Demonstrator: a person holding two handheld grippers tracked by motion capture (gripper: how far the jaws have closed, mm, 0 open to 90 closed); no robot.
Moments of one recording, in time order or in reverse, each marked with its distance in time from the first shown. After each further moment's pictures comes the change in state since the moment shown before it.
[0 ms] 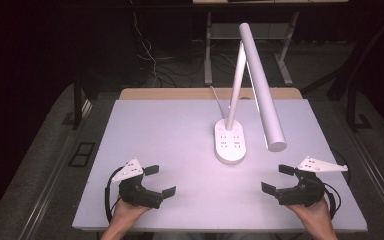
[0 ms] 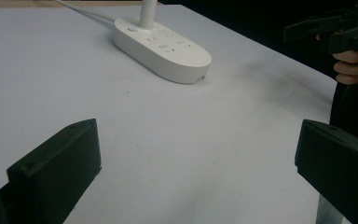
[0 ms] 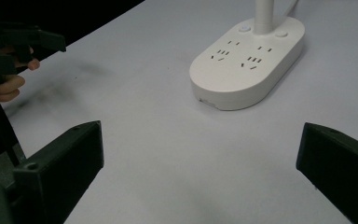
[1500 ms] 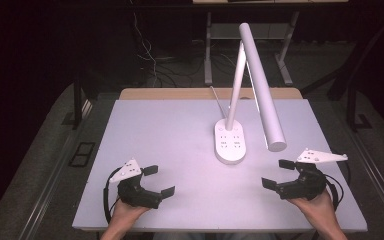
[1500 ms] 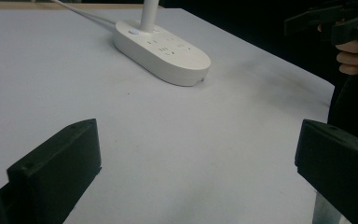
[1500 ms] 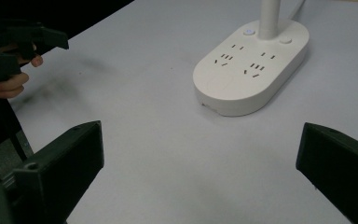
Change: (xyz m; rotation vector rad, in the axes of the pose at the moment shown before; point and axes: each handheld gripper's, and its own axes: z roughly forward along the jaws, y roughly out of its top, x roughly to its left) left arm 0.000 0.000 -0.003 -0.012 0.000 -0.013; right arm 0.002 0.025 -0.003 0.071 0.012 -0.022
